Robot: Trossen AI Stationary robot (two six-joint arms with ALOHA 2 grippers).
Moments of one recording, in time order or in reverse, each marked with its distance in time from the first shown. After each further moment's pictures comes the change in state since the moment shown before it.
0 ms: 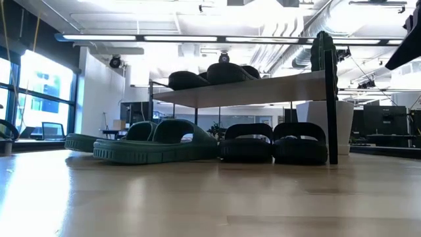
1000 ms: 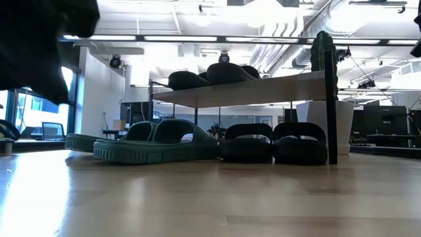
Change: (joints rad) left arm -0.204 -0.334 -1.130 1.087 -0.299 -0.862; right arm 0.111 -0.013 0.000 0.120 -0.007 -0.065
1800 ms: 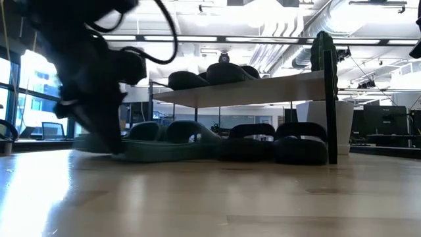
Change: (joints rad) left arm 0.295 0.132 -0.005 -0.039 0.051 0.277; right arm 0.000 0.000 0.000 -0.021 0.001 0.056
